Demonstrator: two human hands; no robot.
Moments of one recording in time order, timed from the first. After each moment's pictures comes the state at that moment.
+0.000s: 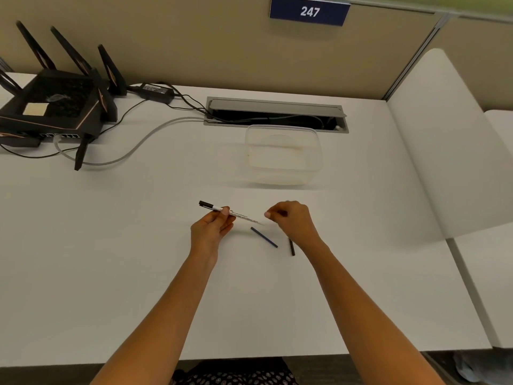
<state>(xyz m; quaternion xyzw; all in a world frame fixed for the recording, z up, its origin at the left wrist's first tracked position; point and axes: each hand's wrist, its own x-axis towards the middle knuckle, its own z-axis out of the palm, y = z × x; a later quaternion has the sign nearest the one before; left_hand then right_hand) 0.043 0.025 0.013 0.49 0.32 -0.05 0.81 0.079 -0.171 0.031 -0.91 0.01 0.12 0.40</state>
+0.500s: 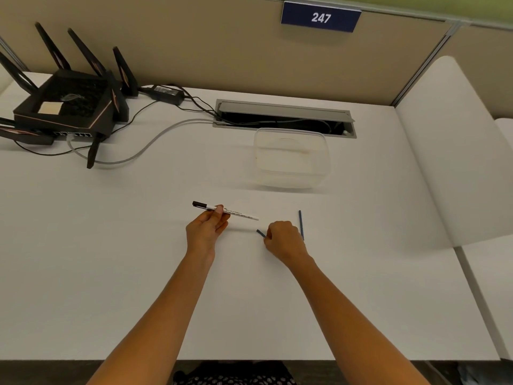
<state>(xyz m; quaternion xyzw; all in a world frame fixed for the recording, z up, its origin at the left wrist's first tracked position) 0.046 0.044 0.013 0.47 0.35 -0.01 0.81 0.061 -0.137 -0.002 -0.97 -0.03 0.20 0.17</state>
